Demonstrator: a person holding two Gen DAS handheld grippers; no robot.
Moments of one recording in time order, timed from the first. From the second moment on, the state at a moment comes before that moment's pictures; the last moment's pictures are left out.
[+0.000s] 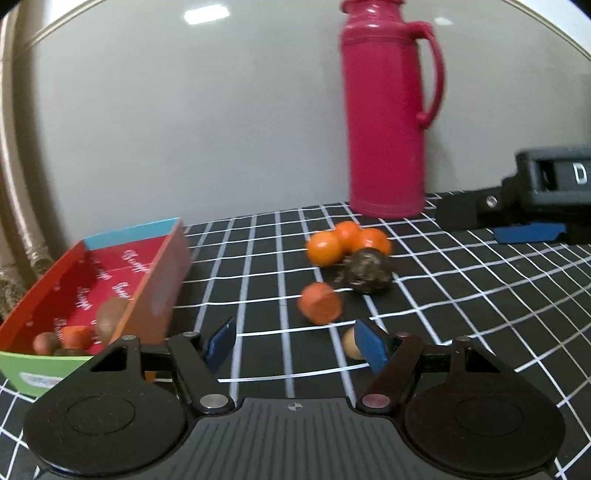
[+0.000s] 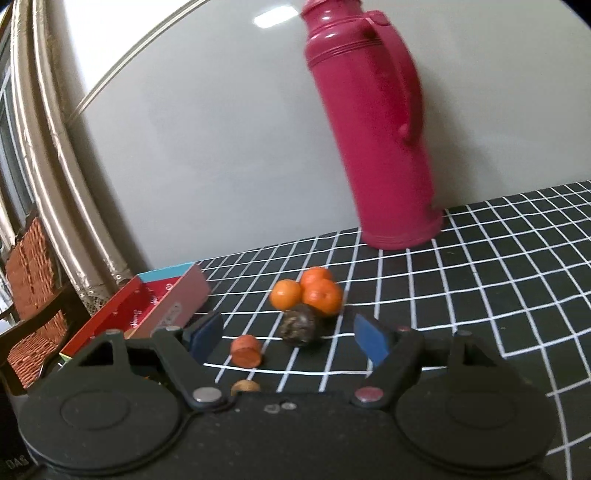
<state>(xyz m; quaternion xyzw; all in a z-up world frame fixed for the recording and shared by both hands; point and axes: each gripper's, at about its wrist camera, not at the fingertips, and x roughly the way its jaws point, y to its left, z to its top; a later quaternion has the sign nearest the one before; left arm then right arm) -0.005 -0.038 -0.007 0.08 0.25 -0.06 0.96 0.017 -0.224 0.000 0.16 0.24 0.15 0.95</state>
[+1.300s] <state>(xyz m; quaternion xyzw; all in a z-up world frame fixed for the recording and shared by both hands) 0.011 -0.065 -0.024 0.05 0.29 -0.11 0.95 0.014 -0.235 0.000 0.17 0.24 0.15 0.94</state>
